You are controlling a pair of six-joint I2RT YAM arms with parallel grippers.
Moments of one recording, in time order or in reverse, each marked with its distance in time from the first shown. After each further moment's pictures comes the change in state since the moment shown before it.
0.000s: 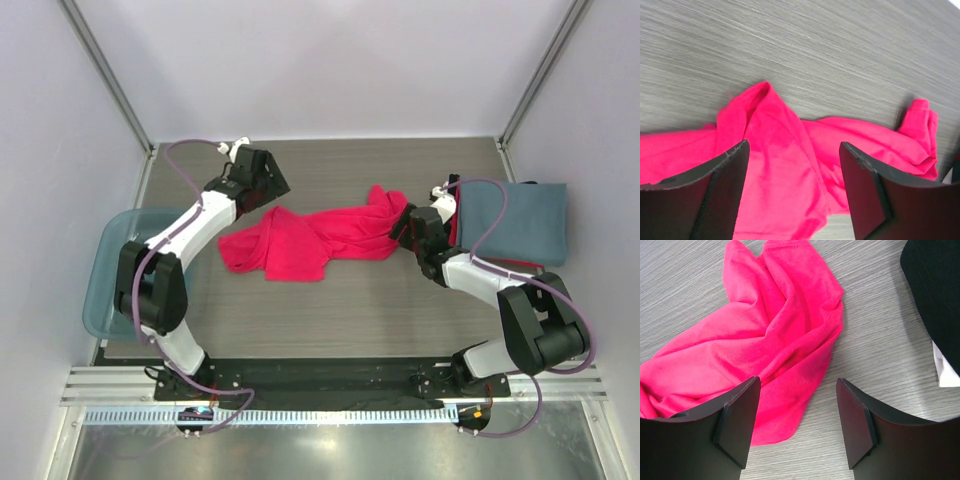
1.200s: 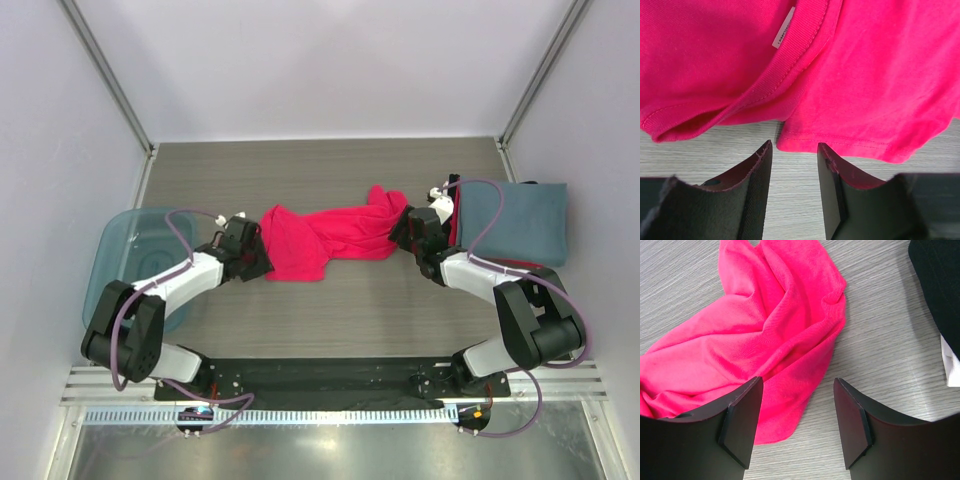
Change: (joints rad) left arm -0.025 -0.321 -0.663 0.105 0.138 -0.001; right arm 0.000 0.032 0.000 0.011 -0.020 0.001
